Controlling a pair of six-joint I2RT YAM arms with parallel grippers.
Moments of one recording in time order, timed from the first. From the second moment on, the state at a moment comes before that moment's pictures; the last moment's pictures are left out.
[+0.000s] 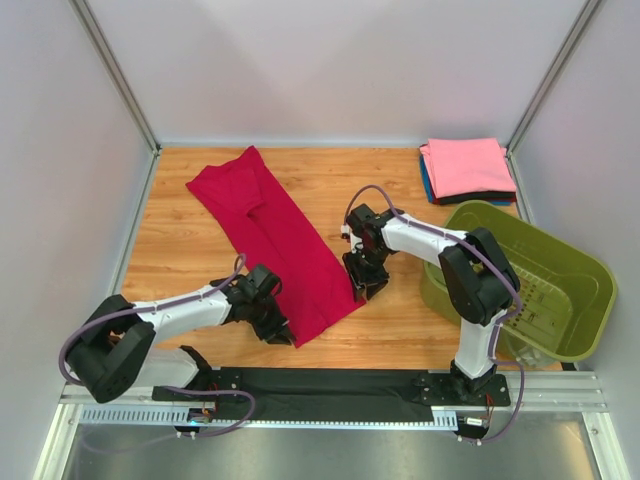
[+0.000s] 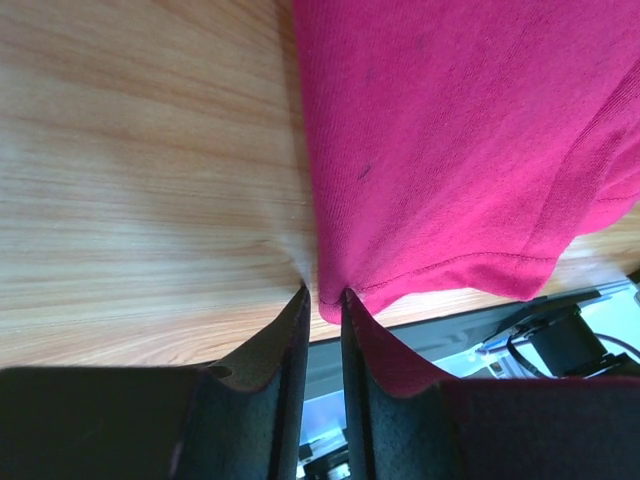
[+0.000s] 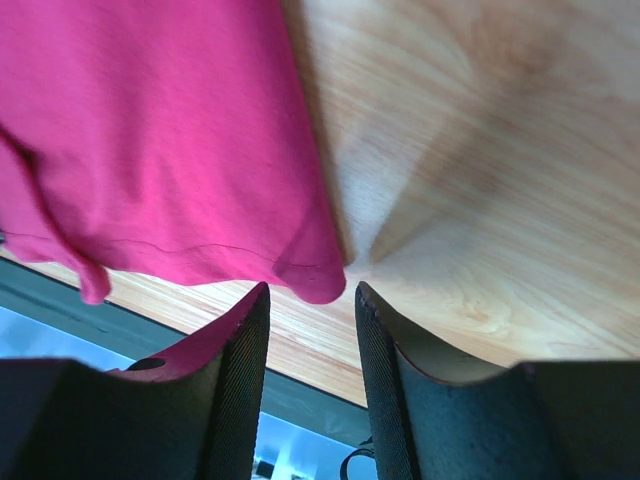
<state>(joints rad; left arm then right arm) -0.73 1.28 0.49 -0.44 0.28 -1.30 0.61 1.88 1.23 -0.87 -0.29 0.28</state>
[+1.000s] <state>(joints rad) -0.73 1.26 0.52 -0.54 0.25 -1.27 0.61 1.82 1.11 -0.81 -0.30 0.31</state>
